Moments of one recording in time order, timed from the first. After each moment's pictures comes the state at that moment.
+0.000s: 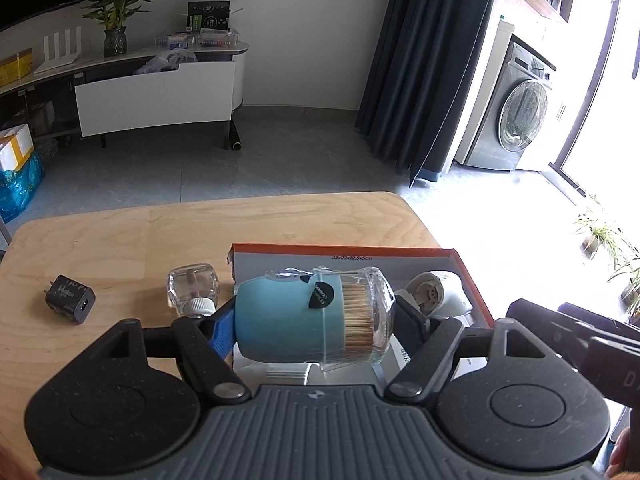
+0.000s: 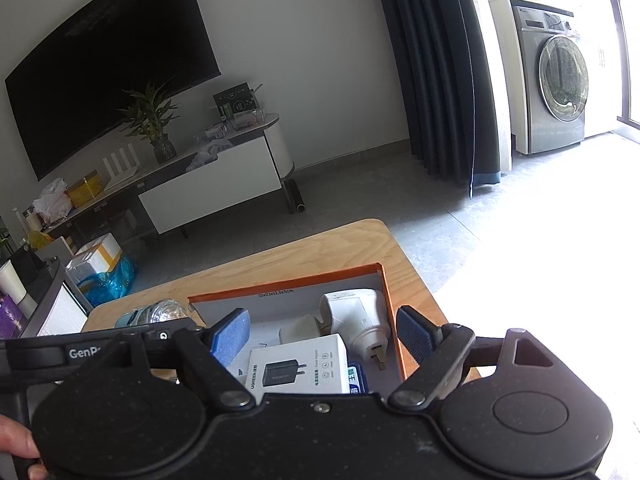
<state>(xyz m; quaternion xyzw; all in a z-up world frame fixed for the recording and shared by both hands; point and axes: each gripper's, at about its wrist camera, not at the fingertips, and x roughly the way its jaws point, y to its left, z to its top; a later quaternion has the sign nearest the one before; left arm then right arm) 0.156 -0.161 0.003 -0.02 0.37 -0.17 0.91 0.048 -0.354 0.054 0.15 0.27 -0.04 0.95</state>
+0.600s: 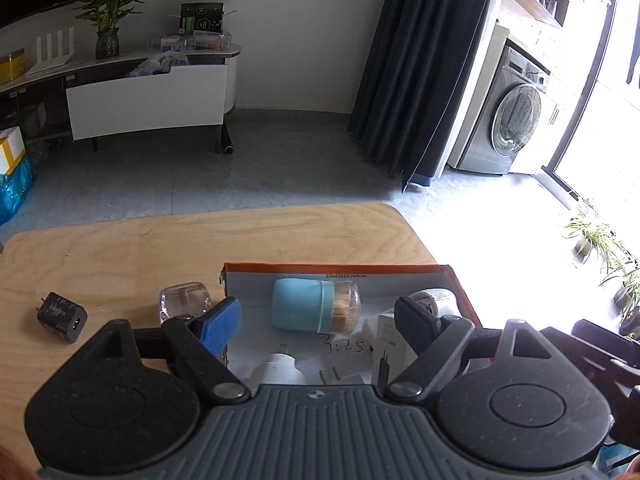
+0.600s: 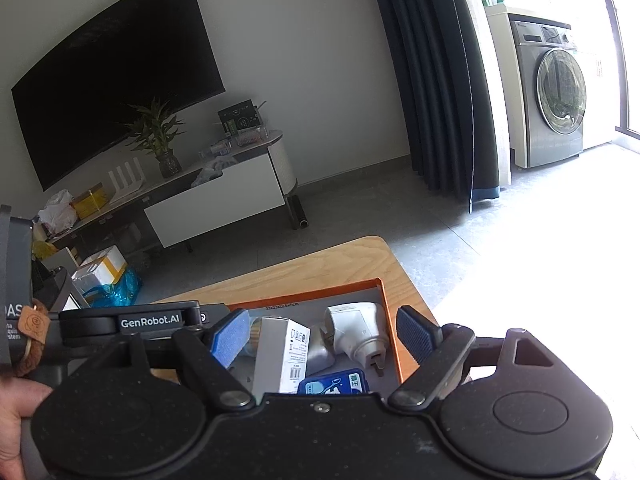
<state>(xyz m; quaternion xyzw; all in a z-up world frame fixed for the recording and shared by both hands) 0.162 -0.153 0.010 -0.03 0.36 -0.18 0.91 0.033 -0.351 0.068 0.15 0.25 -0.03 0.96</state>
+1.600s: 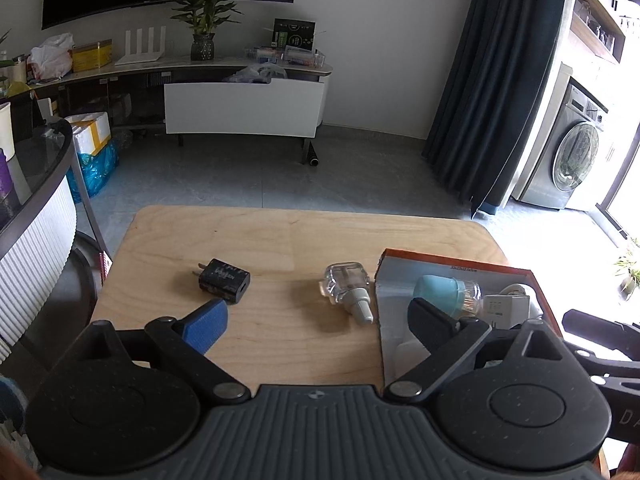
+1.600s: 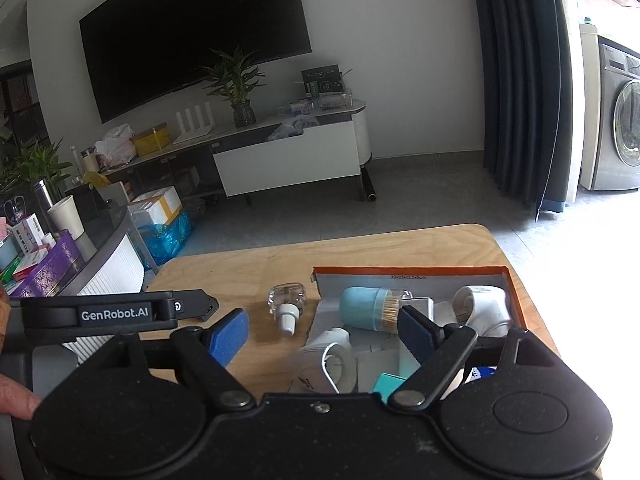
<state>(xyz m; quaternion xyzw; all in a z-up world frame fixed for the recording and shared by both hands) 0.120 -0.046 0.022 -0.05 0.35 -0.08 0.93 0.049 -0.239 0.078 0.07 0.29 0.06 0.95</state>
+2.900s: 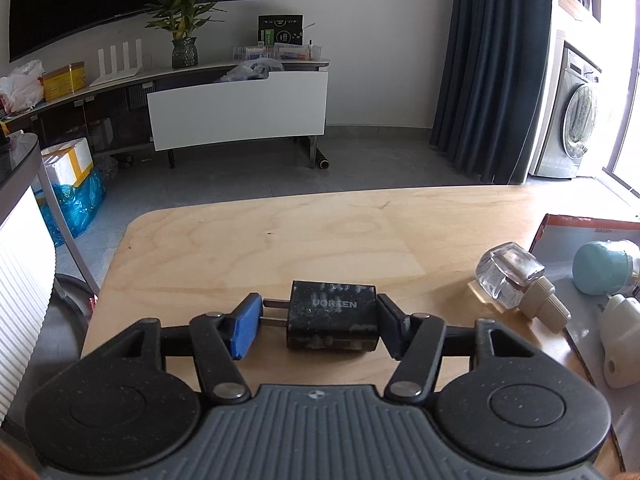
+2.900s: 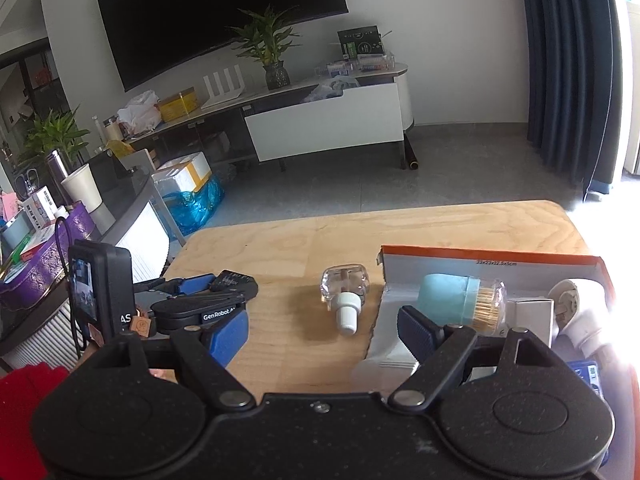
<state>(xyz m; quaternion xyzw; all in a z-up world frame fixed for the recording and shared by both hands) 0.210 0.009 -0.075 0.02 0.32 -0.11 0.94 0.112 -0.196 0.047 0.08 0.33 0.12 0.93</state>
